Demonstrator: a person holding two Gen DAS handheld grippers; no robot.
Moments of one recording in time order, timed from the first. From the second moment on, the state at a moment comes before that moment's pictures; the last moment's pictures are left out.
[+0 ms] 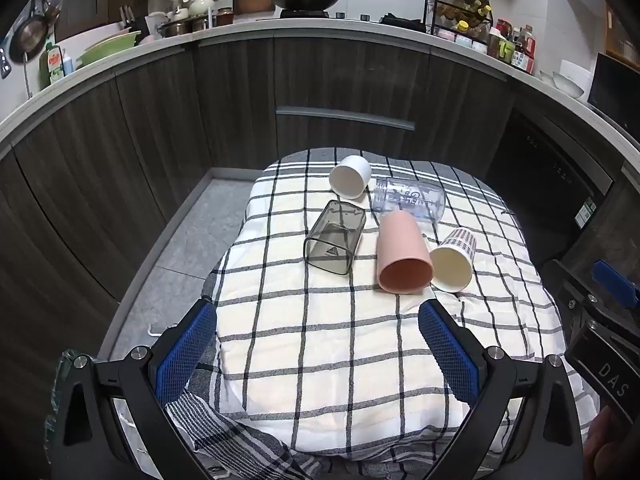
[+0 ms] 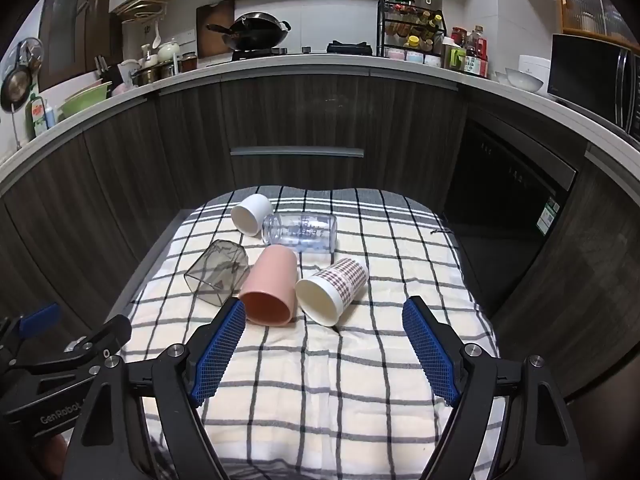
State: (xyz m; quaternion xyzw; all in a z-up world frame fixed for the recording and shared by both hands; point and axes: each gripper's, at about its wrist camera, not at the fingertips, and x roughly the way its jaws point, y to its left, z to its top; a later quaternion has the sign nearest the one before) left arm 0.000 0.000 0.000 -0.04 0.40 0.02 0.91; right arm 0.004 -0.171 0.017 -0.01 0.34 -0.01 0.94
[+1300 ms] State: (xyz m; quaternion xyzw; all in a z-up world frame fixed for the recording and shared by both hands) left arm -0.002 -0.004 -0.005 -0.04 0.41 0.00 0.91; right arm 0.003 -0.171 0.015 -0.01 0.35 -0.01 0.94
